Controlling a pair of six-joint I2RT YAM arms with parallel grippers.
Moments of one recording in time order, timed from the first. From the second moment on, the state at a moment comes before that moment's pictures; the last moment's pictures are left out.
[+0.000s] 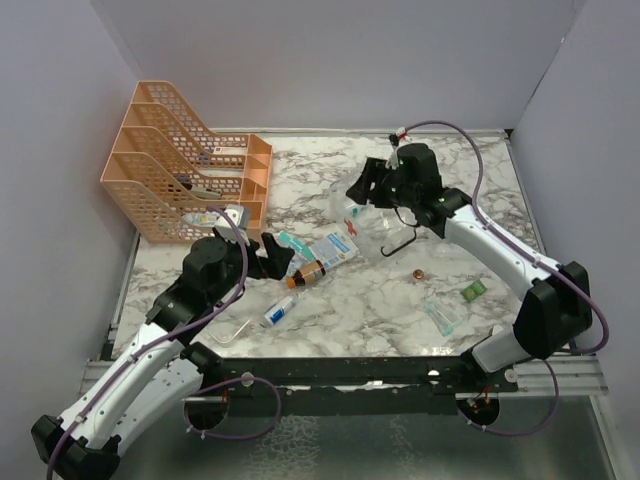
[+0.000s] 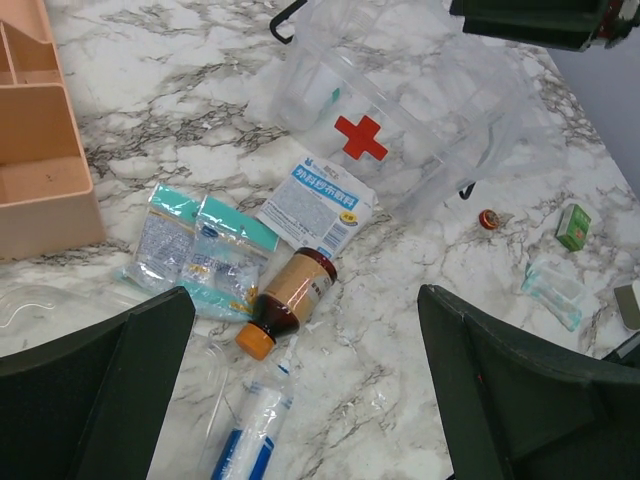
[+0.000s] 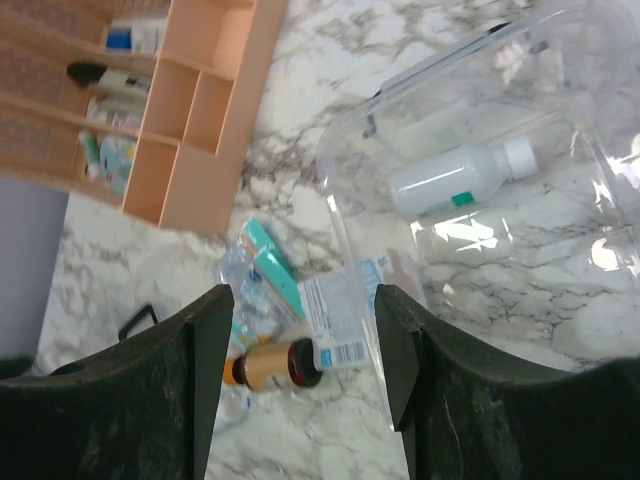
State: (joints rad) left arm -0.58 0.64 0.61 -0.27 -0.02 -0.42; right arm 0.52 1.54 1.28 -0.25 -0.05 0.58
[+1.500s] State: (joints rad) left arm -0.58 0.42 0.57 -0.52 -0.33 -0.61; right arm 0.91 1.83 1.26 -0.23 -0.30 -0.43
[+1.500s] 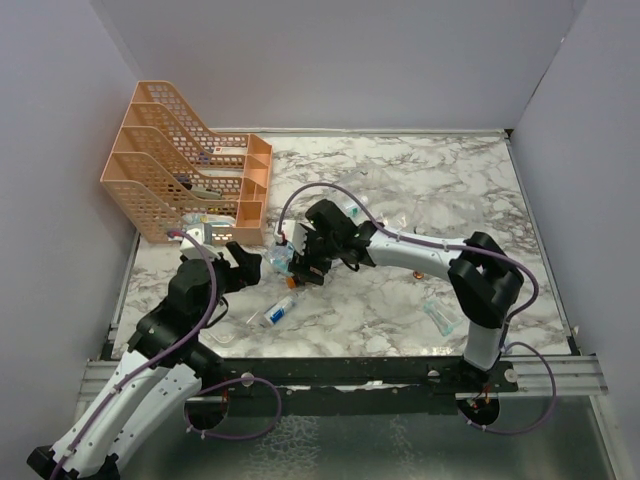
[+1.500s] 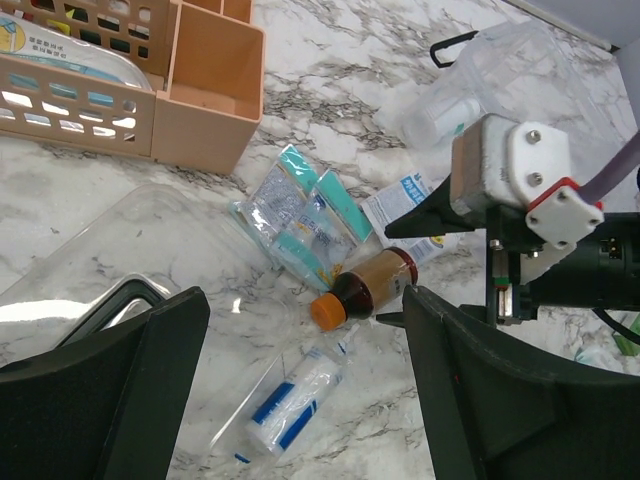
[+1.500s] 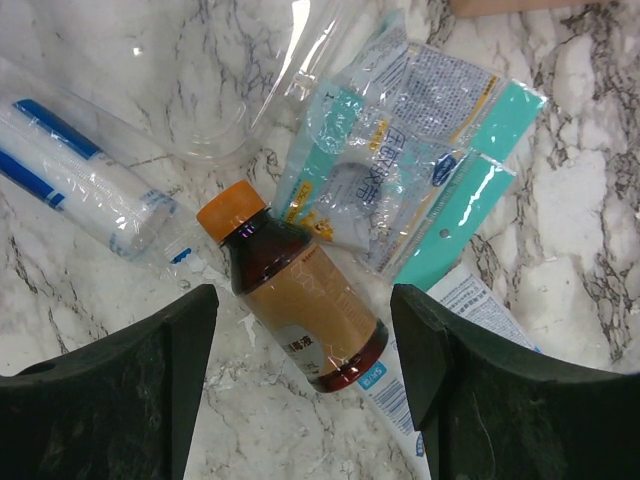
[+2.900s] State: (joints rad) left arm -0.58 0.42 0.57 -0.53 -0.33 -0.63; right arm 0.93 1.94 1.37 -0.43 -0.28 -0.23
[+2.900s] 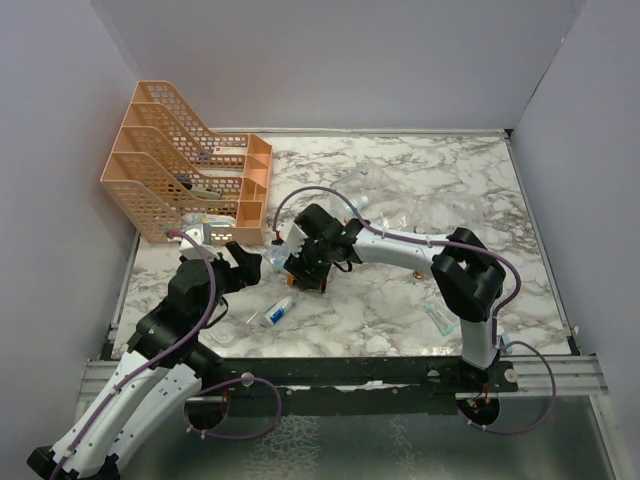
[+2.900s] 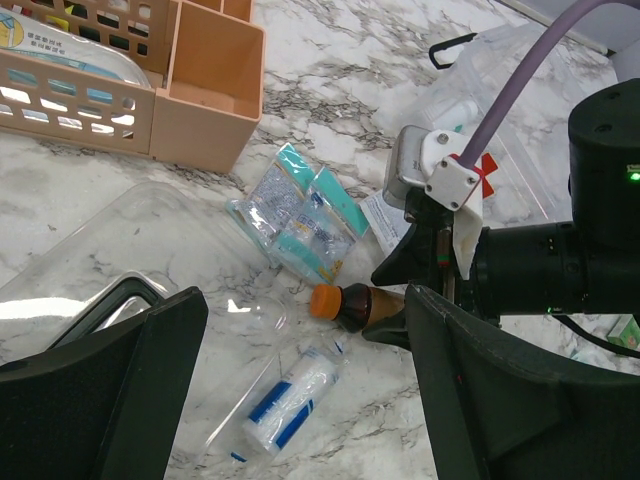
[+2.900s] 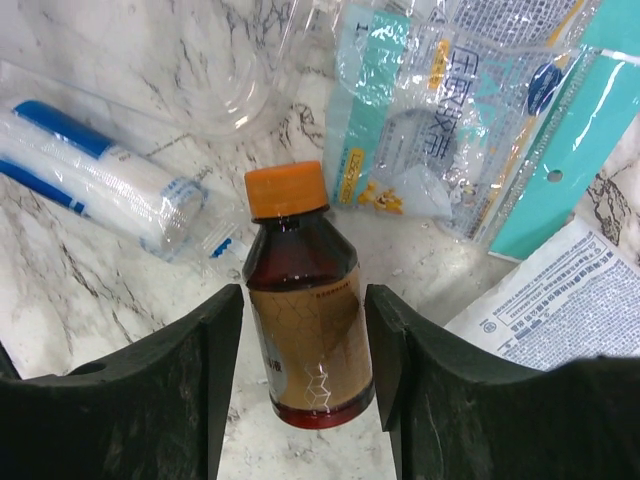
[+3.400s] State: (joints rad) left arm -0.58 0.42 0.57 -0.53 -0.33 -0.64; right arm 0.94 1.97 1.41 -0.45 -0.26 -0.21
